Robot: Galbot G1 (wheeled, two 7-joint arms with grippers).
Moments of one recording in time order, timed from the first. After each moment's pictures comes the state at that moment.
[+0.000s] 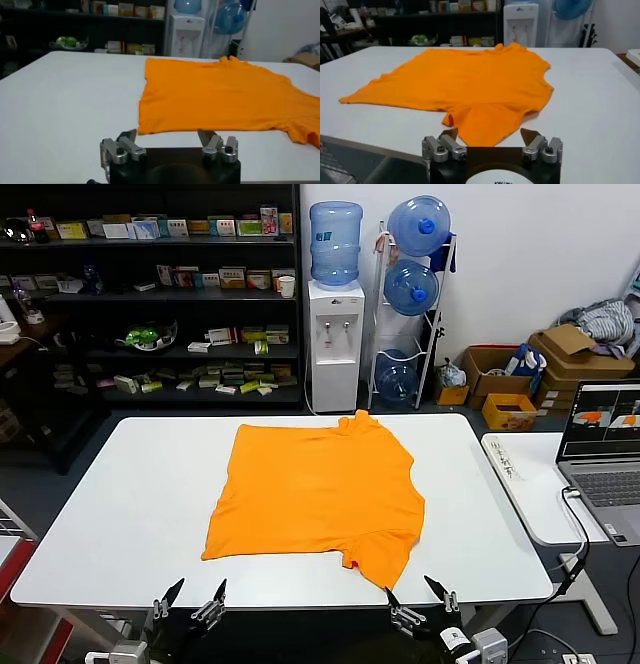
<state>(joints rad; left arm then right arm) 1.78 -1.10 -0.47 -2.20 -0.49 0.25 -0.26 -1.71 1.17 0.44 2.15 0.33 -0.35 -0.02</state>
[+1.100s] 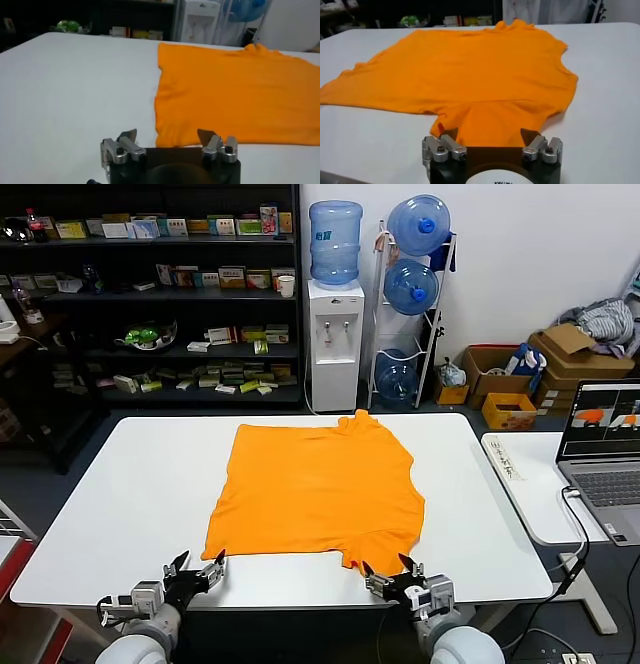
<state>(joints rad) 1.44 -1.06 -0.40 -1.89 -0.61 0.33 -0.25 -1.36 1.16 0.22 1.92 0.46 -0.52 0.17</state>
